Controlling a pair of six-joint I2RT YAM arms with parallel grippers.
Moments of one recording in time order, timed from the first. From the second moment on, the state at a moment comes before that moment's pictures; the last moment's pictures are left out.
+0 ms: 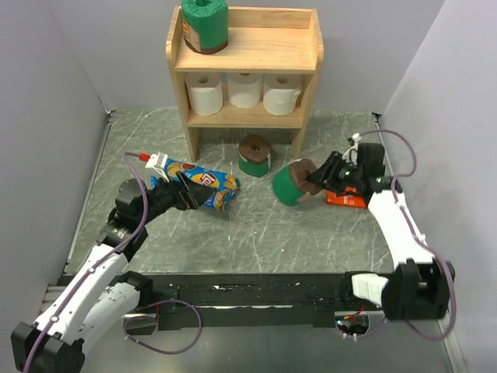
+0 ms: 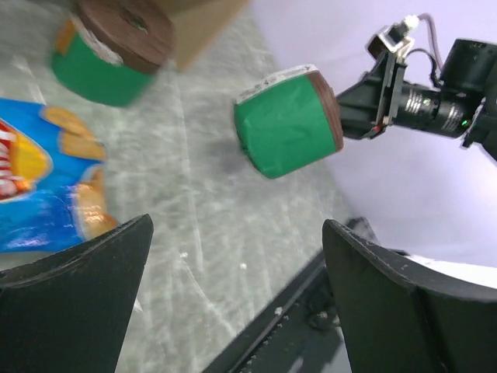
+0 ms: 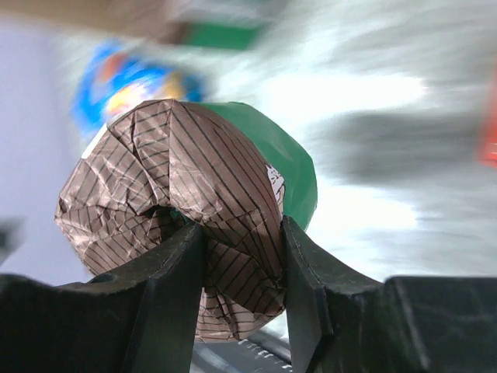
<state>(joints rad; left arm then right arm) -0.37 0.74 0.62 -0.01 0.41 -0.69 -0.02 1.21 0.96 -0.51 -0.48 0.54</state>
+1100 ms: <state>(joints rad) -0.74 0.76 0.52 0.56 0.35 -0.72 0.34 1.10 0.62 0.64 -0.88 1.42</state>
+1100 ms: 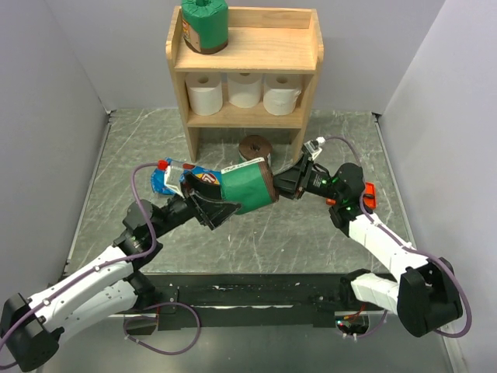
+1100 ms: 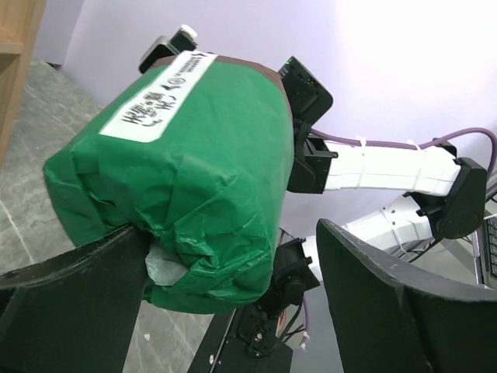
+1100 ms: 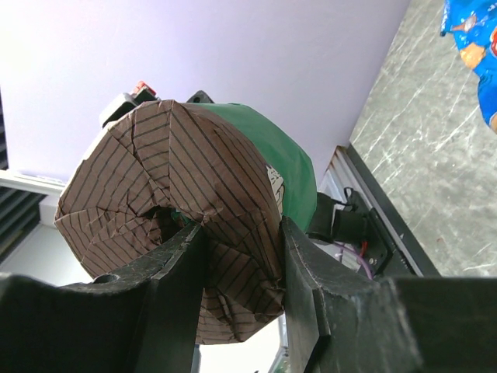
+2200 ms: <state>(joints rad) -0.81 0.89 0.60 0.43 0.29 -0.65 0.28 0.92 0.62 0.14 -0.74 1.10</state>
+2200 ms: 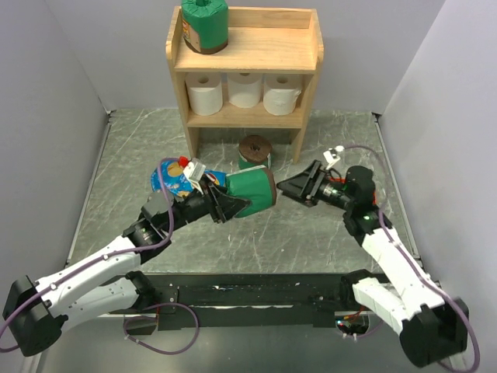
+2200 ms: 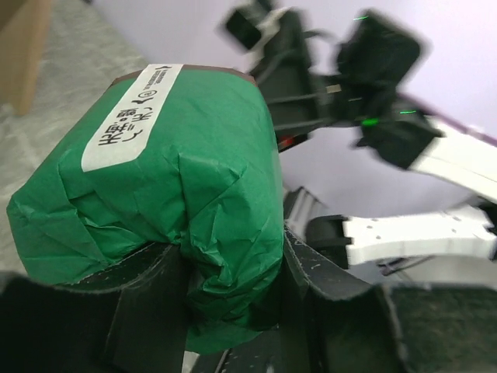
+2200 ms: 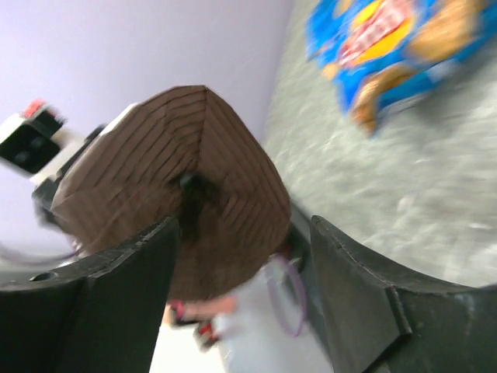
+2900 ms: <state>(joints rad) -0.93 1.51 1.10 -0.20 -0.03 -0.50 0.23 0.72 0.77 -0.51 -0.25 0.68</state>
